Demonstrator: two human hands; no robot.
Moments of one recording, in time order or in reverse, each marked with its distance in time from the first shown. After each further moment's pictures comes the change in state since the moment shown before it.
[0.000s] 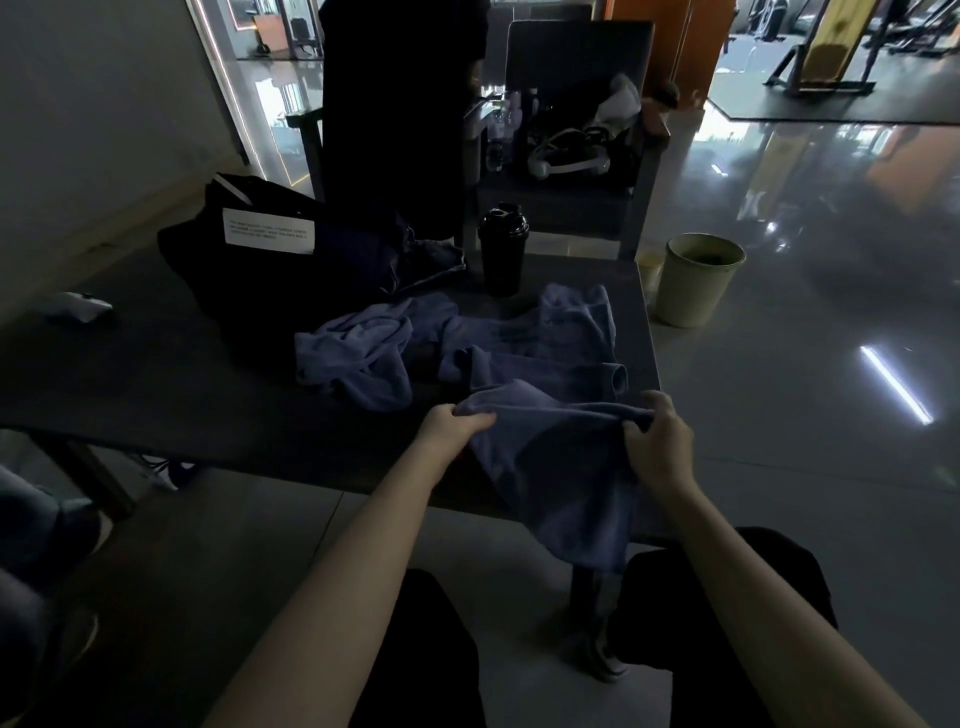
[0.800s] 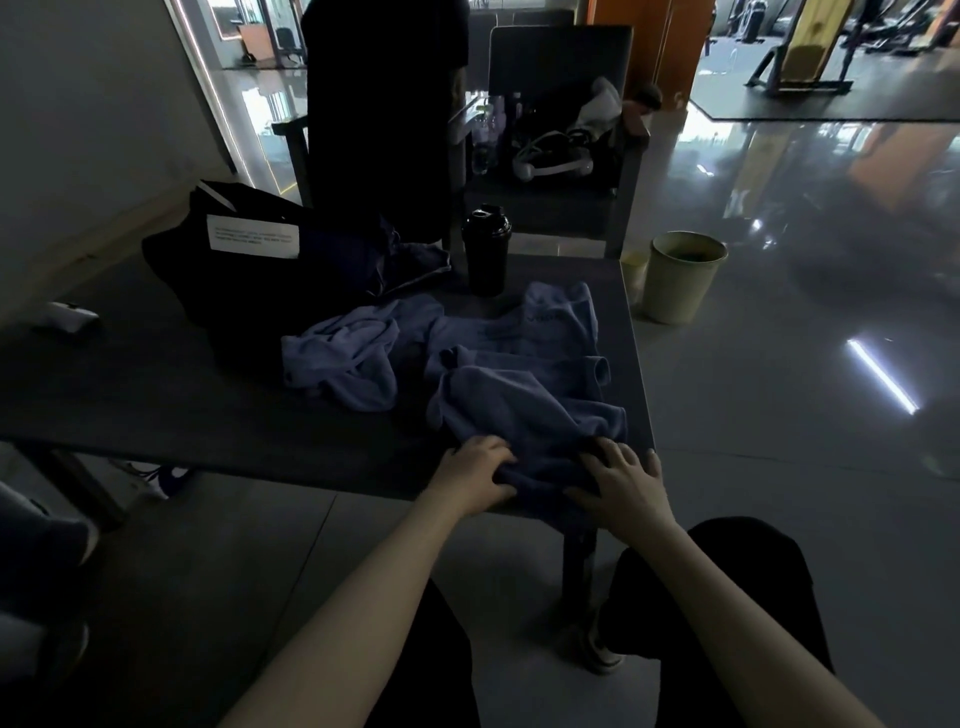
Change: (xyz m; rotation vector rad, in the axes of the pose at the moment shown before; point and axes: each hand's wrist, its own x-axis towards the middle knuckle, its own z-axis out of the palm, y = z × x) left_hand -0.012 -0.043 0.035 1.111 -0.189 0.576; right_hand -0.037 0.044 0.012 -0.737 -0.394 -0.379
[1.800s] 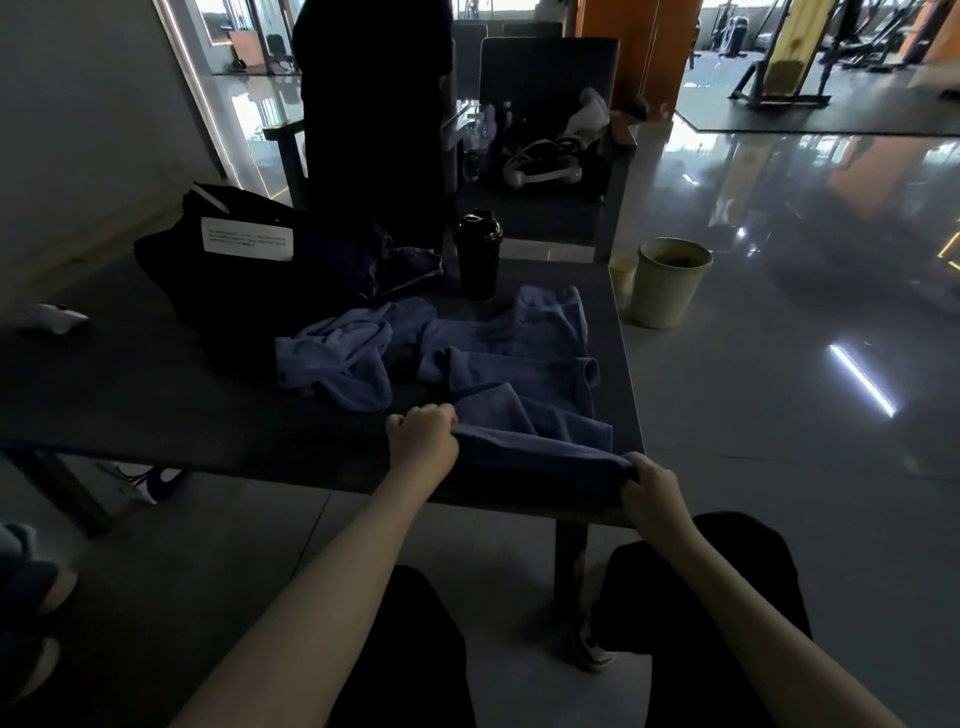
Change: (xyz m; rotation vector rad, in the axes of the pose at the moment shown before) left_hand -0.010 -0.006 -0.044 0.136 0.311 -0.311; right_hand -0.027 0.010 -0.019 0.701 0.204 0.309
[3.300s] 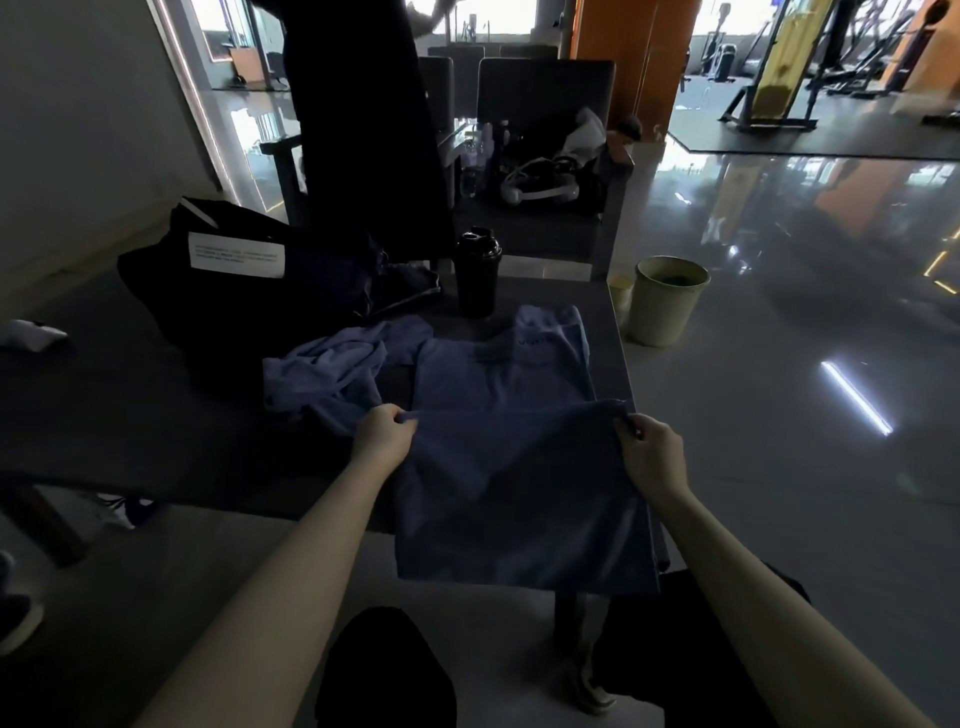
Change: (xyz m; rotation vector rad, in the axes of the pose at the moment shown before) left_hand 0.054 -0.043 -0.007 -0.526 -0.024 -0.338; right_hand 0.081 -0.020 -0.001 0.104 0.189 0.036
